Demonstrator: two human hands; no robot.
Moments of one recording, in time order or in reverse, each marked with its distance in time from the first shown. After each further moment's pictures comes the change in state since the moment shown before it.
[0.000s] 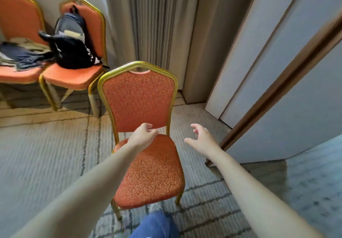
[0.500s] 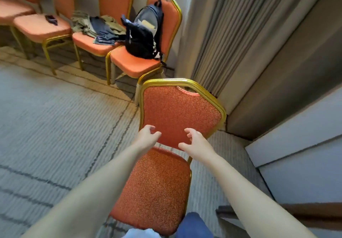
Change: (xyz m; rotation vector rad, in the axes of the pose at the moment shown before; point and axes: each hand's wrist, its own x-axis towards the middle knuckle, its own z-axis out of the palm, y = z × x) left_hand 0.111 -0.022 -0.039 -0.277 0.300 -0.329; right_hand 0.186 -0.101 0.026 -0.268 -0.352 -0.353
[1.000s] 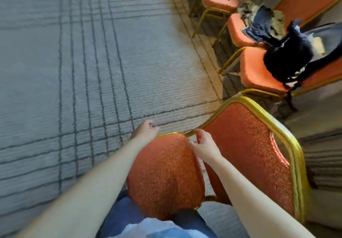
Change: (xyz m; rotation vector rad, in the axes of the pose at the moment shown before) left_hand -0.026 -0.086 -0.001 -0.448 0.635 -0.731; right_hand 0.149 -0.063 0.059 -0.358 -0.584 -0.568
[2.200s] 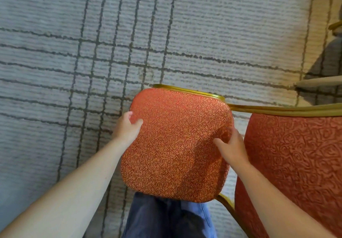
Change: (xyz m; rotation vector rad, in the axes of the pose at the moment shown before) left_hand 0.080 -0.243 0.136 -0.259 0.279 -0.561; right_hand 0.173 0.161 0.155 -0.108 -0.248 0.144
